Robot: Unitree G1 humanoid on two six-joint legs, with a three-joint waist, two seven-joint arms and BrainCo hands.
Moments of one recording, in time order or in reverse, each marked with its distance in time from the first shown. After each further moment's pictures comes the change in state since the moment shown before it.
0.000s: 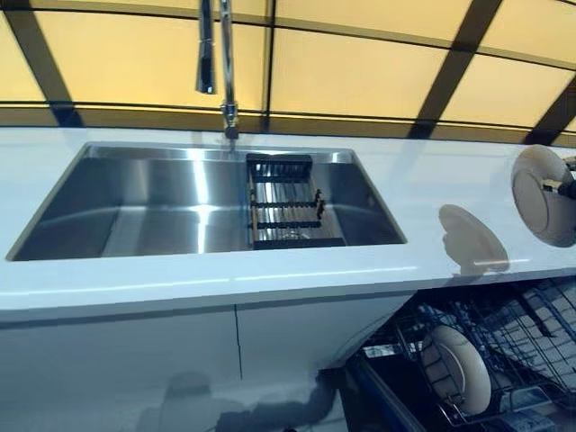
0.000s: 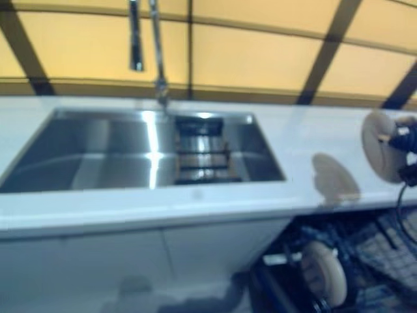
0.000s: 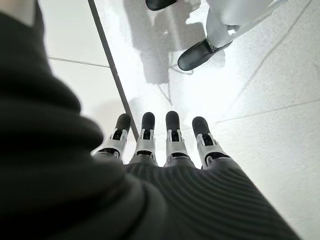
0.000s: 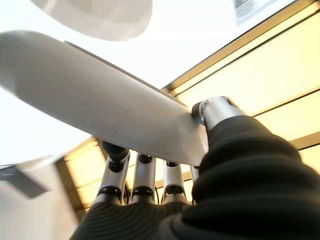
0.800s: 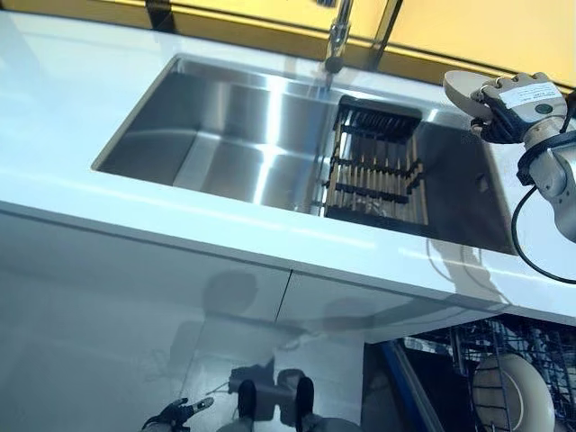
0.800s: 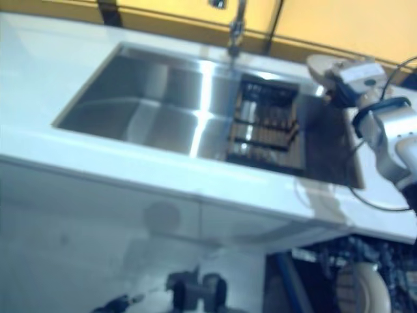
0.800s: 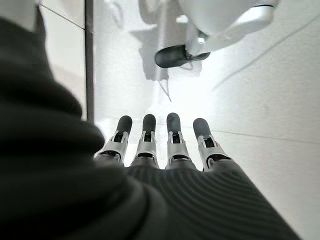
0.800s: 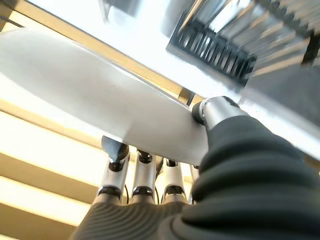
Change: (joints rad) left arm -0.086 0.001 0.000 -0.050 -0.117 0.008 0.017; right arm -0.589 0.045 0.566 -0.138 -0.662 -0.083 -0.165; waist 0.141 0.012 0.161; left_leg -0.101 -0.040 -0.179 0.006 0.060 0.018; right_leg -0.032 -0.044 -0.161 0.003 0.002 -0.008
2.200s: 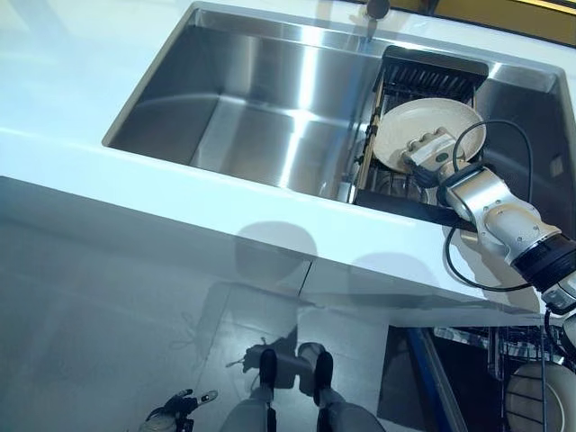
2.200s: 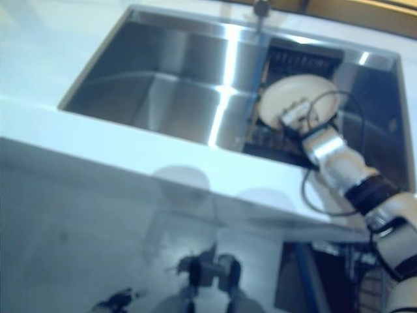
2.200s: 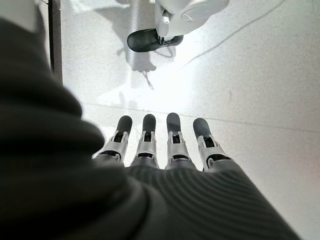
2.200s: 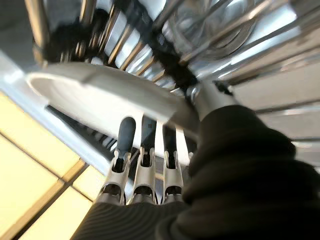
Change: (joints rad) left arm -0.036 0.008 -0.042 -0.005 -0.012 -0.009 -0.001; right arm -0.105 0.243 0.287 0.093 -0.541 0.036 0.179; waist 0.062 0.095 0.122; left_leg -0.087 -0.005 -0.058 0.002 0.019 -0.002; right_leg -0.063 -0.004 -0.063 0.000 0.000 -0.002
